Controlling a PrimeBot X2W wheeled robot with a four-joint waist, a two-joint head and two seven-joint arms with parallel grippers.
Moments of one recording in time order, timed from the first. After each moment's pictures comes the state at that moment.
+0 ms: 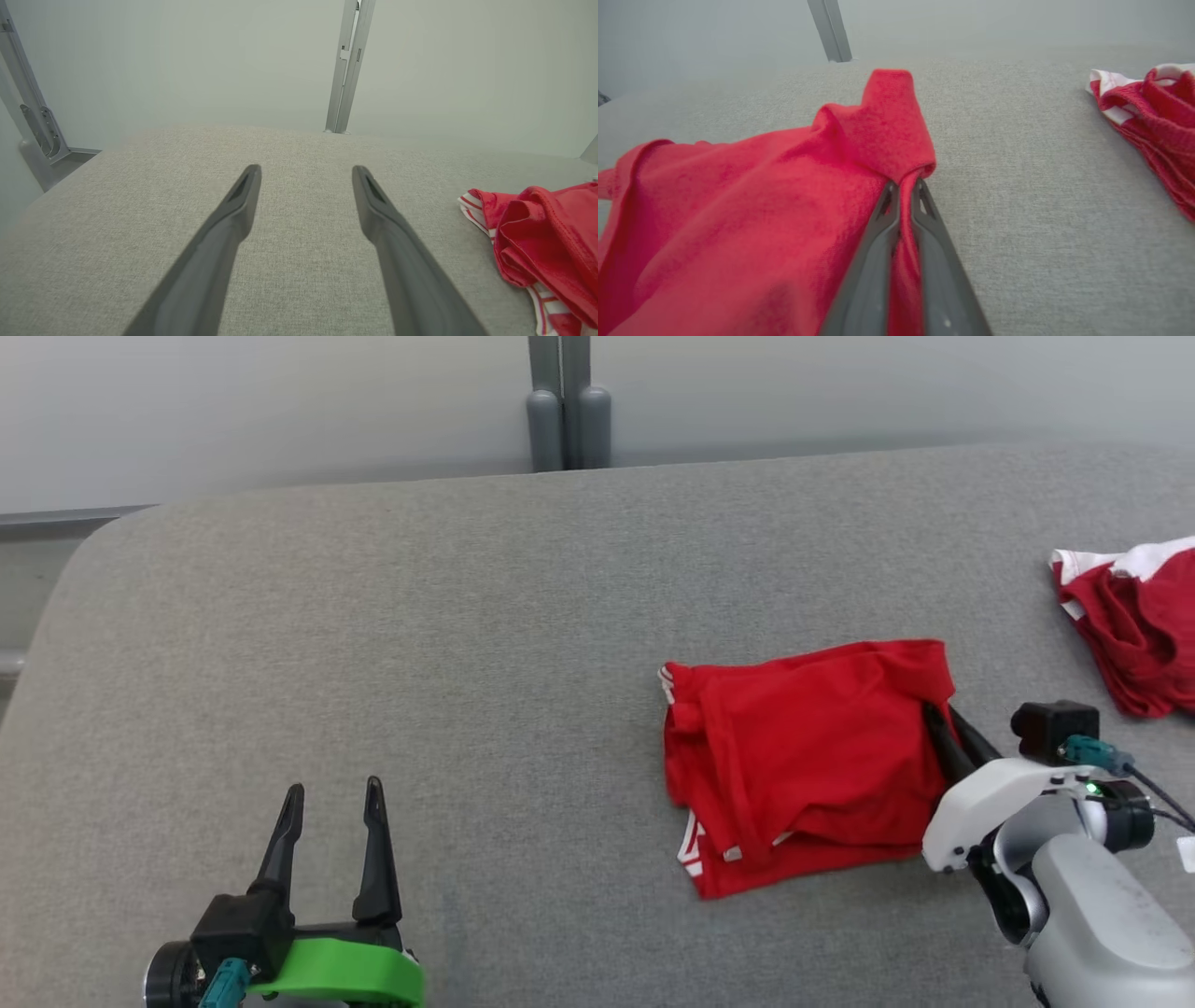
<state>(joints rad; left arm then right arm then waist) 0.03 0.05 -0.12 0.11 -0.24 0.02 -0.26 -0.39 -0.24 0.21 0.67 0.41 0.13 -0.14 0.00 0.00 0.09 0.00</state>
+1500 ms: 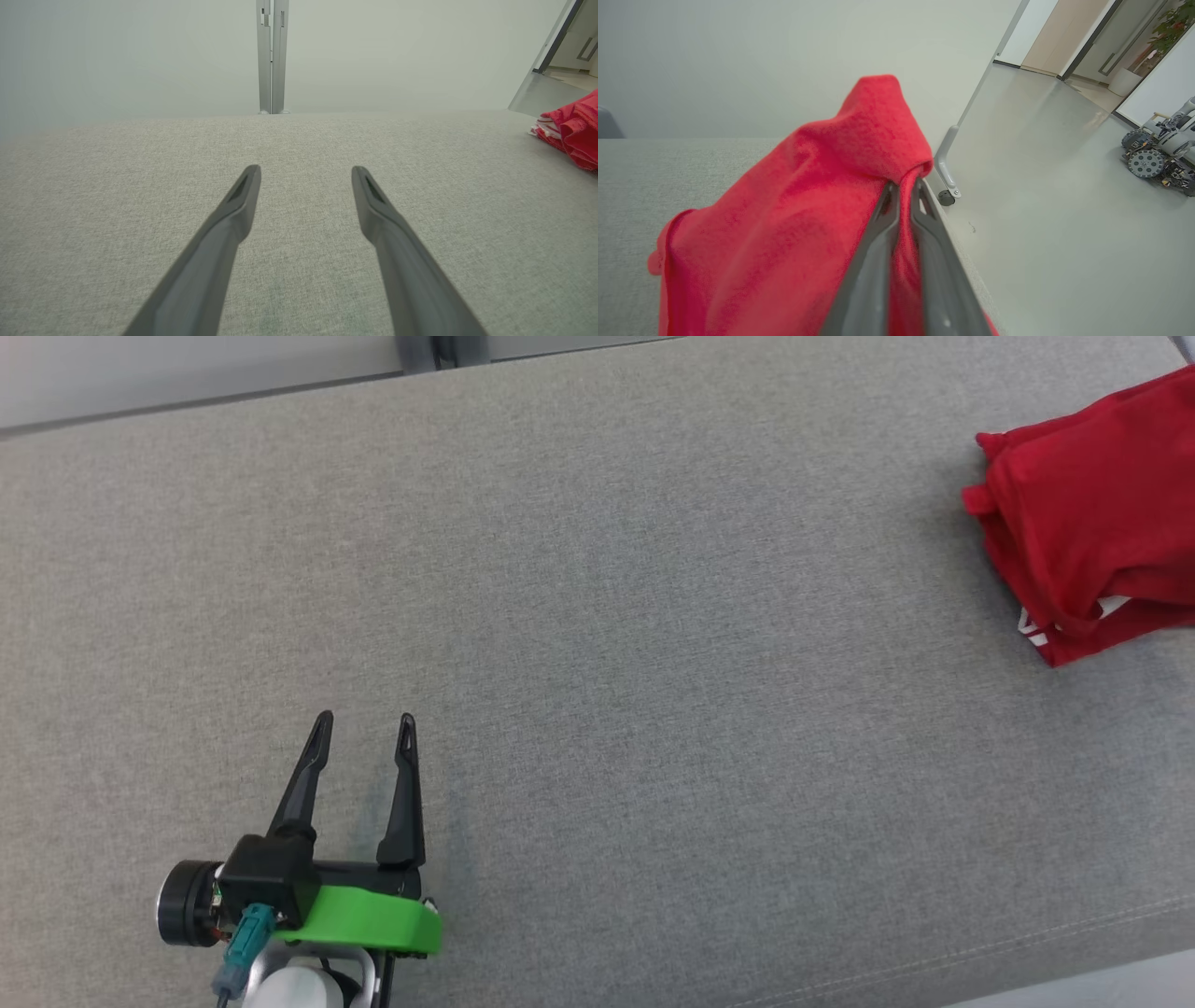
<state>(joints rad) -0.07 0.06 -0.17 0.10 -0.17 -0.01 -0.26 -0.80 -0.52 -0.07 0.83 0.15 0.13 -0.09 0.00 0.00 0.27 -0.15</state>
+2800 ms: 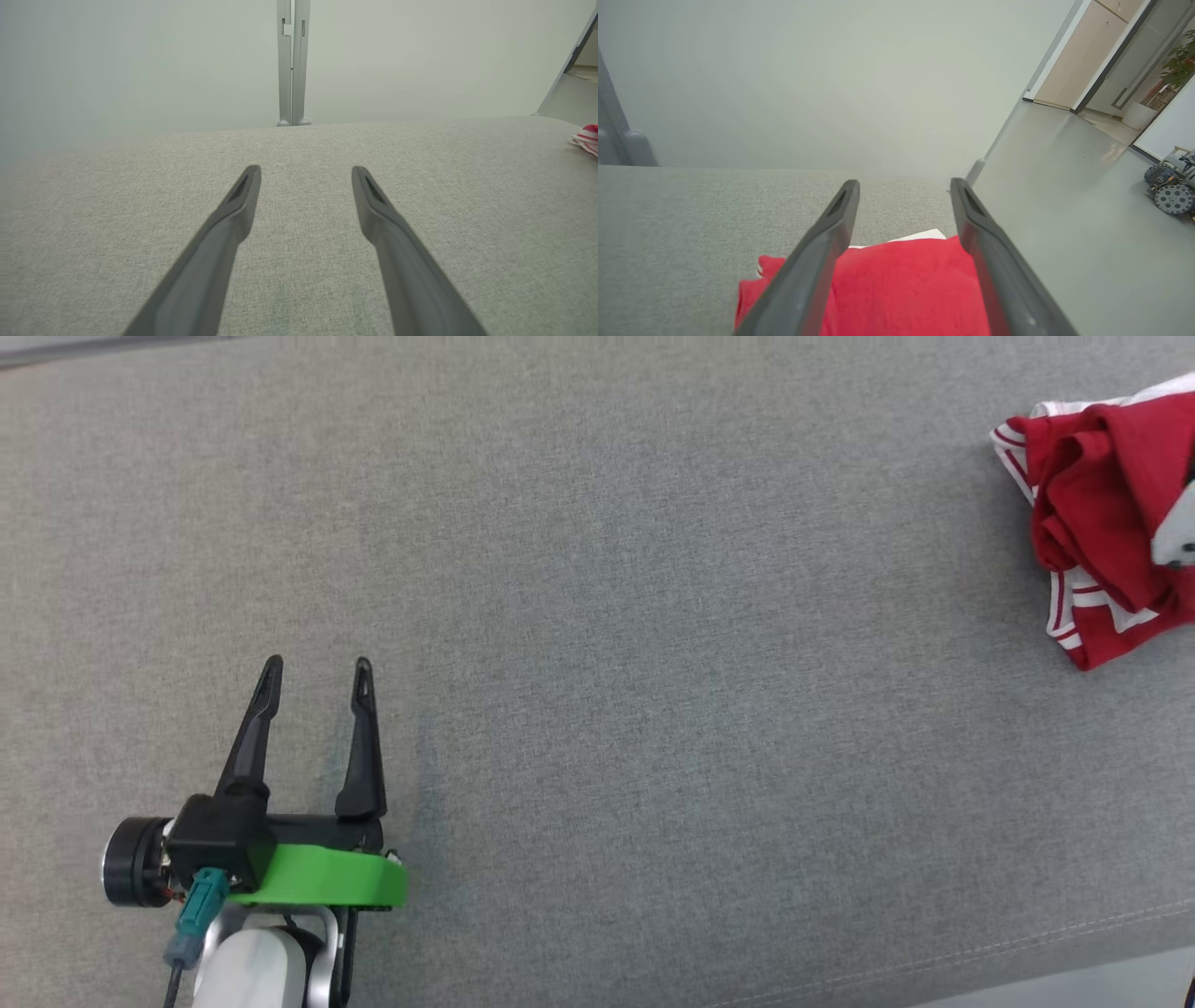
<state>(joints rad) -0.14 0.11 -0.16 0.03 -0.18 0.02 -0.24 -0.91 -0.37 -0.22 0.89 -0.08 0.13 -0.26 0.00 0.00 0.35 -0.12</state>
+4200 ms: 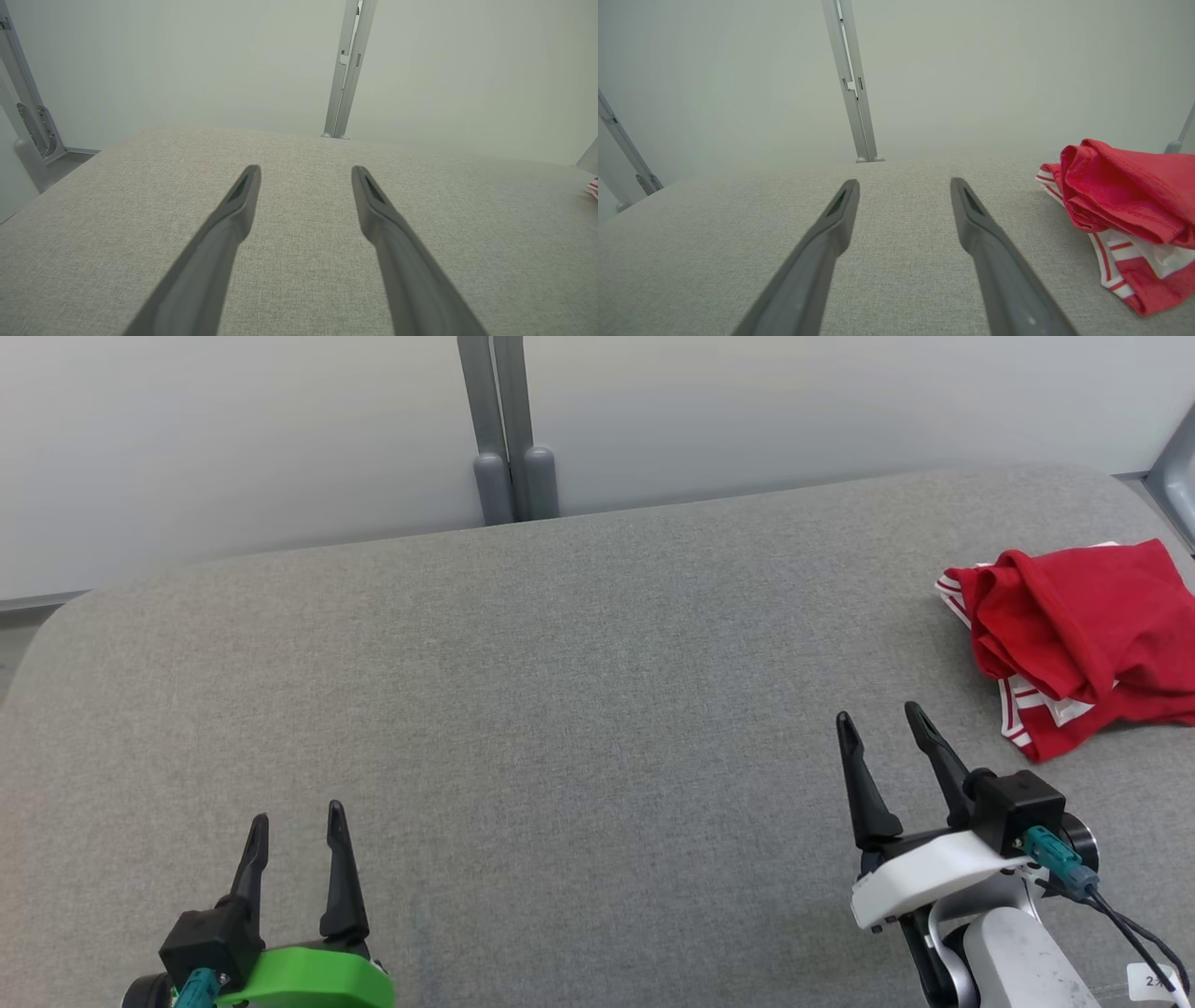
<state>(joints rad) 0.03 0.06 -0.07 0.18 -0.28 0.04 -0.26 -0.15 -0.05 0.10 0.26 0.17 0.13 -0.26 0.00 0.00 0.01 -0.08</state>
